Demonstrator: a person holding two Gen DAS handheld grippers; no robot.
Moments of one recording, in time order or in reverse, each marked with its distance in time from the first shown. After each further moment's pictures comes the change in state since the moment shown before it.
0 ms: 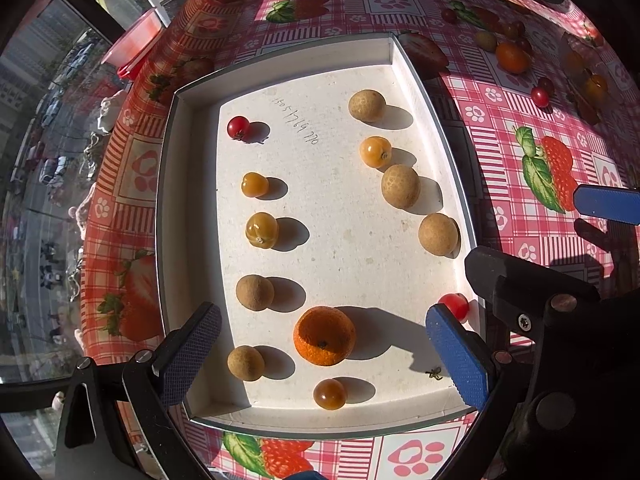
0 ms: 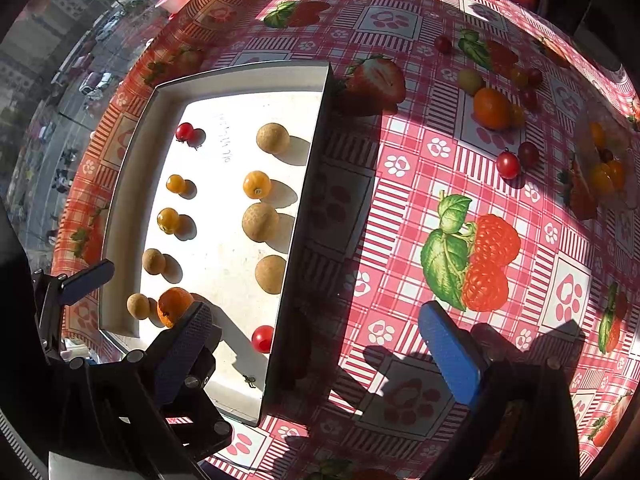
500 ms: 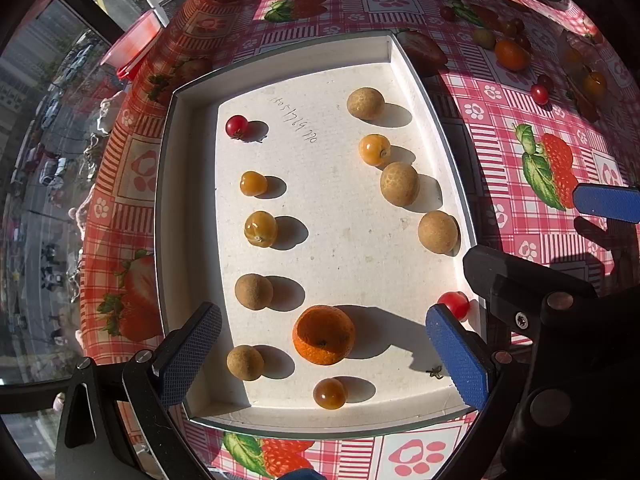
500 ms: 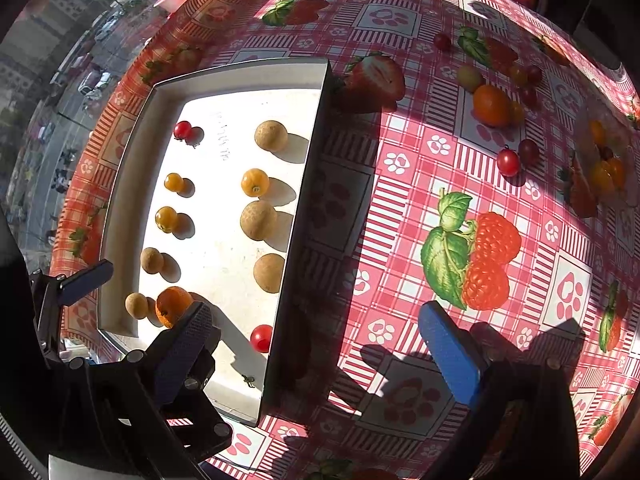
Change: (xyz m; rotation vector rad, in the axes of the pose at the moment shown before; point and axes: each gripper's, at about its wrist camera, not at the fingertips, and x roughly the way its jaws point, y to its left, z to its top) left arm 0.002 -0.001 -0.003 0.009 0.001 0.002; right arm 0.002 -0.001 0.000 0.001 0.004 -0.002
